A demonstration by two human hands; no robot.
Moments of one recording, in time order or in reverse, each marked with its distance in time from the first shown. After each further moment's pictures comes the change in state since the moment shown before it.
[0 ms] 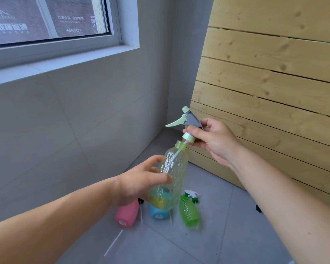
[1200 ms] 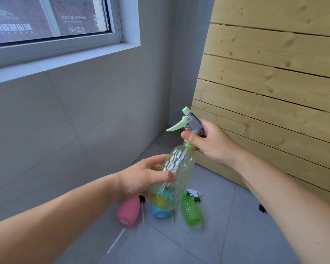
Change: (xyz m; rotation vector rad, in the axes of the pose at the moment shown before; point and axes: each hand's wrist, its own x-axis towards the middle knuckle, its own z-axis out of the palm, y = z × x) left_hand -0.002 0.010 0.003 0.079 0.004 0.033; right_hand -0.002 0.007 -0.003 -0.417 -0.162 -0.159
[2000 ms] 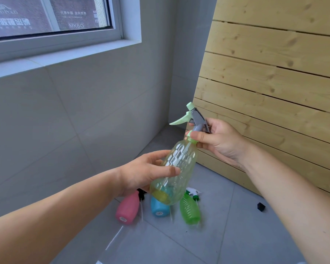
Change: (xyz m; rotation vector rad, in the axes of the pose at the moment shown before) left_hand 0.000 0.007 -0.002 0.025 -0.027 0.039; right_hand 0.002 0.000 -0.013 0.427 -0.078 0.122
